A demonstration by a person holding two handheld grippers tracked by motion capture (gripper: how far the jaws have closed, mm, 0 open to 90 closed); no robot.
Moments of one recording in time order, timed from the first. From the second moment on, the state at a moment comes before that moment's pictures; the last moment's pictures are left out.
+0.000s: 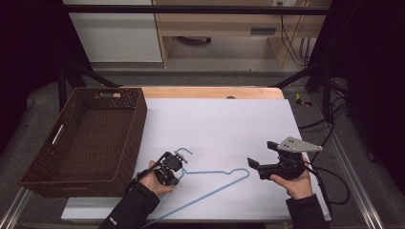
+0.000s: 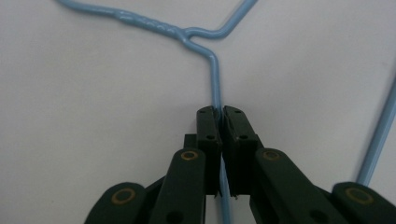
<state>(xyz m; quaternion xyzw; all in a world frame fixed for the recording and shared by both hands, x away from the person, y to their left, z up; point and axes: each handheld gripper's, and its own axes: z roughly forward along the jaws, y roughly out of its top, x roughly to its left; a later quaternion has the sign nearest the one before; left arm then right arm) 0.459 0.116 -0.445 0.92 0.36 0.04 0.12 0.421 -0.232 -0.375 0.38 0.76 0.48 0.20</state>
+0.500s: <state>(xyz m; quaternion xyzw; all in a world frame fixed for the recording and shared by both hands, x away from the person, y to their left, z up) 0.457 0.116 -0.444 0.93 0.35 0.05 0.14 0.425 -0.213 -0.382 0.37 0.79 0.46 0.18</state>
